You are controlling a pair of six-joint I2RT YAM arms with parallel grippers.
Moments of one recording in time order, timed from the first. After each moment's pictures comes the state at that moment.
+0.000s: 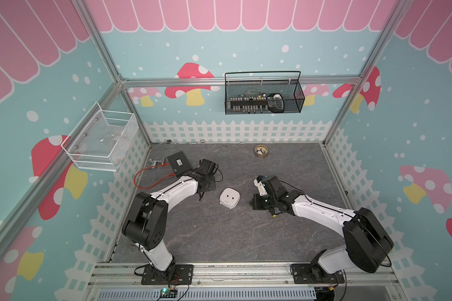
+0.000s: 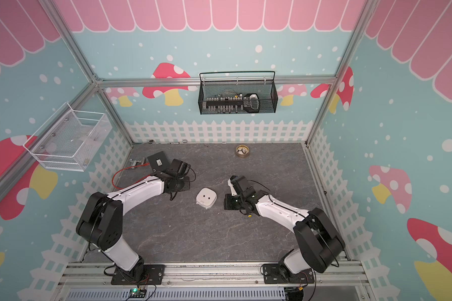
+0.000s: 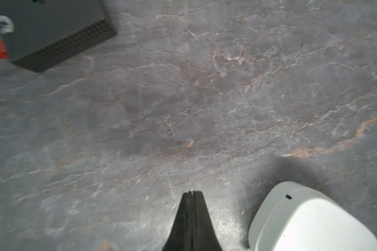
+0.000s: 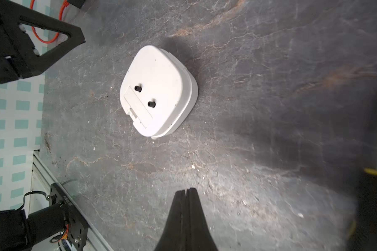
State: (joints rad) left arm -0.40 1.72 1.13 -0.47 -0.16 -0.44; right arm 0.64 1.51 0.86 -0.26 -0.26 0.59
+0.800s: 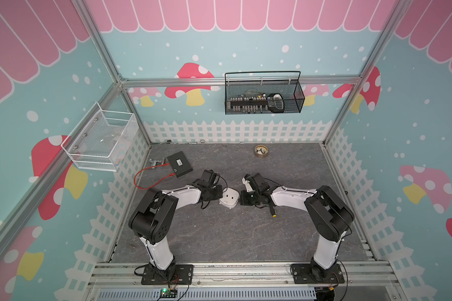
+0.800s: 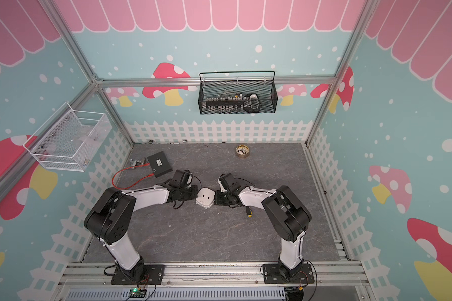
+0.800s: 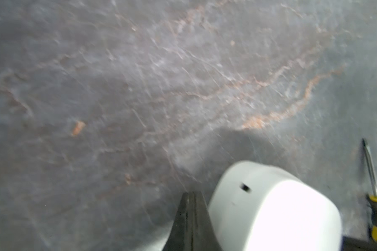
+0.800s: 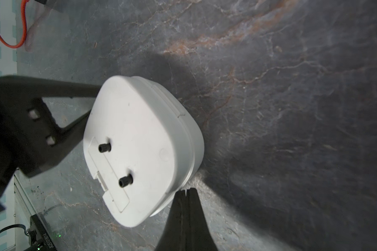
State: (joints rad) left arm -0.44 1.76 0.92 -0.14 0.13 -0.51; right arm 0.66 1.85 1.04 -0.14 -0.26 0.61
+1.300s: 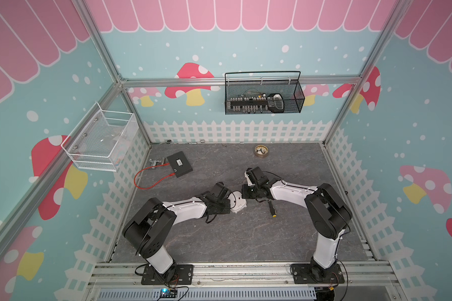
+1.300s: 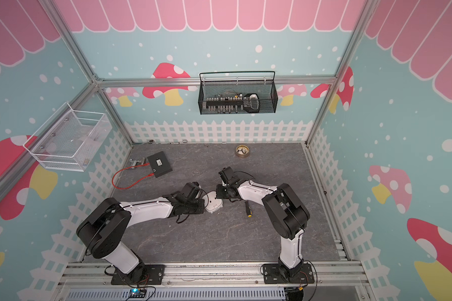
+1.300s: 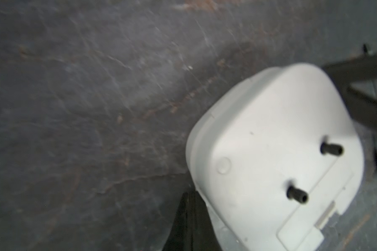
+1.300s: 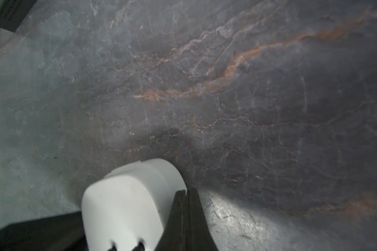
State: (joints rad) left arm -0.67 1.65 0.79 -0.17 0.05 -0.59; right arm 0.64 1.87 1.16 -0.26 -0.13 0.55
